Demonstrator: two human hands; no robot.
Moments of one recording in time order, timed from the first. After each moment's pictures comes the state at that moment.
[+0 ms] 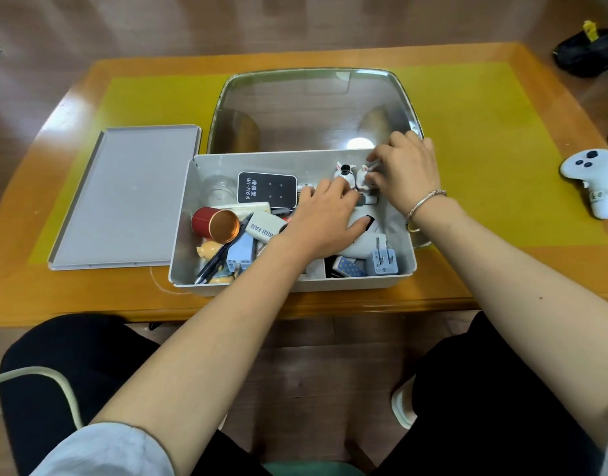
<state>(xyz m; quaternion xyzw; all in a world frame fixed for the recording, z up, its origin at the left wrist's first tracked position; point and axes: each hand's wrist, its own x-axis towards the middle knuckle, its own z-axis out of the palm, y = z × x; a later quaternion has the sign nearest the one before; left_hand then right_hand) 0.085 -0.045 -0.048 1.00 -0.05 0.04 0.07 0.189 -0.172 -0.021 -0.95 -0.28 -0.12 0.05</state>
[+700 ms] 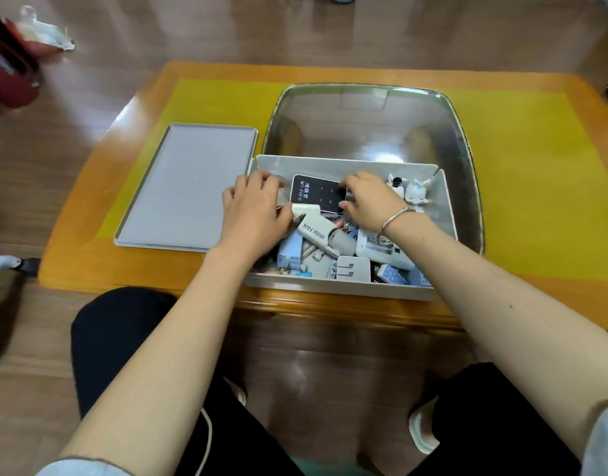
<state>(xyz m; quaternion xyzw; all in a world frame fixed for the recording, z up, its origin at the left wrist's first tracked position) 0.003 0.080 -0.032 0.97 0.19 0.13 0.11 0.148 -0.074 -0.040 -0.91 -0.40 0.08 0.10</state>
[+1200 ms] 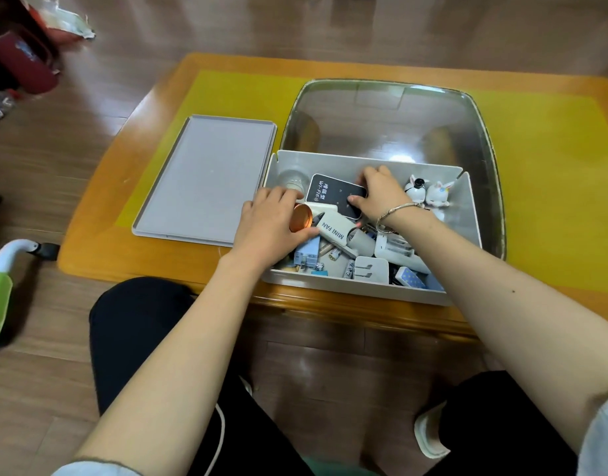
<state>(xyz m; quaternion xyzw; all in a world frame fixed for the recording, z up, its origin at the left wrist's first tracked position) -0.010 0.088 -0.053 0.97 0.16 0.09 0.12 0.151 -0.051 -0.048 -0.92 -0.29 0.13 0.20</state>
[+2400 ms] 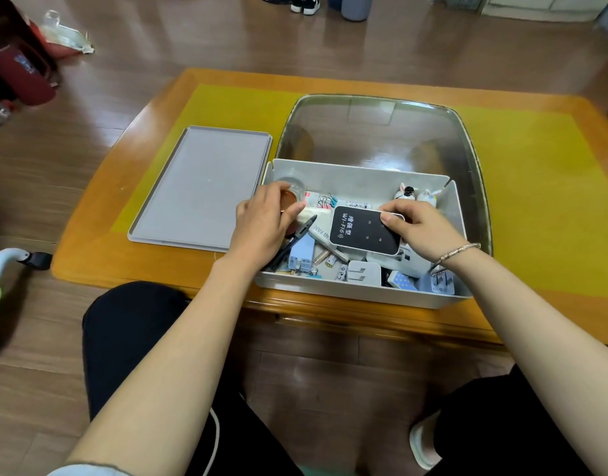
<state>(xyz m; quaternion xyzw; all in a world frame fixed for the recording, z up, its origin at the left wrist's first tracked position) -0.009 0.089 -0.050 0.93 0.19 0.16 0.26 0.115 -0.133 -0.015 -0.85 -0.33 0.18 0.37</state>
